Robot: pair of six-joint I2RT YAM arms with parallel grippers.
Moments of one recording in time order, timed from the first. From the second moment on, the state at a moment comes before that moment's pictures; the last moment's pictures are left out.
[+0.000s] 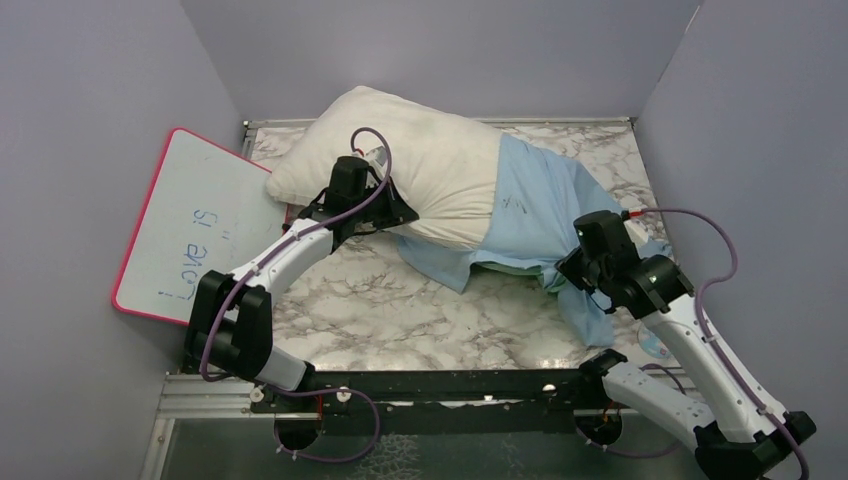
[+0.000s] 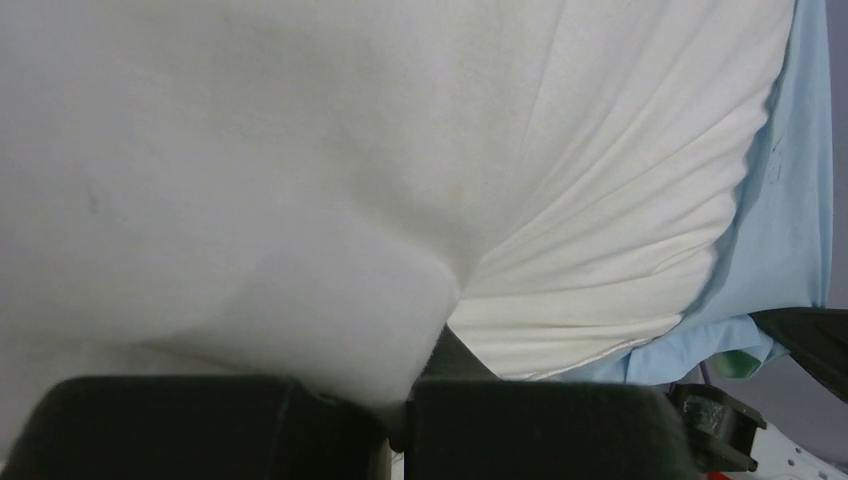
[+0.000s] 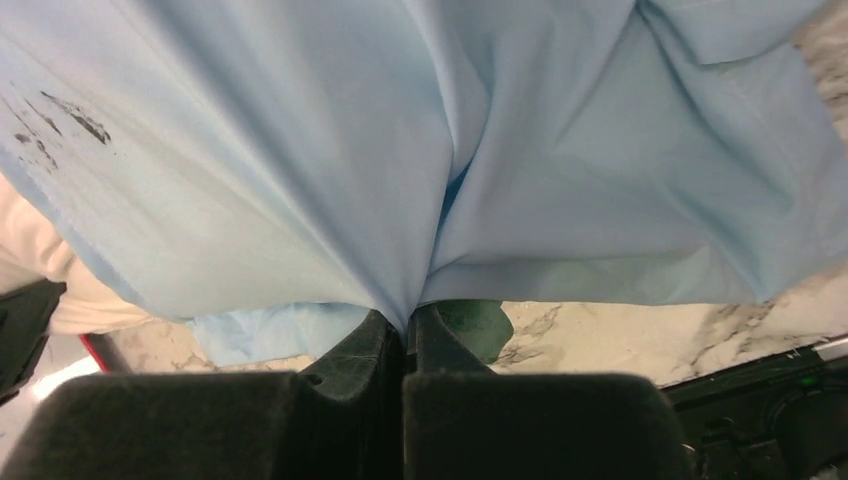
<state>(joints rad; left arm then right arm) -0.38 1.47 1.01 -0.12 0.40 -0.60 0.47 0.84 0.96 -1.01 0.34 1.09</state>
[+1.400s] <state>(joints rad) -0.33 1.44 1.01 -0.23 0.43 -0.52 0.46 1.03 1.06 -0.86 0.31 0.78</state>
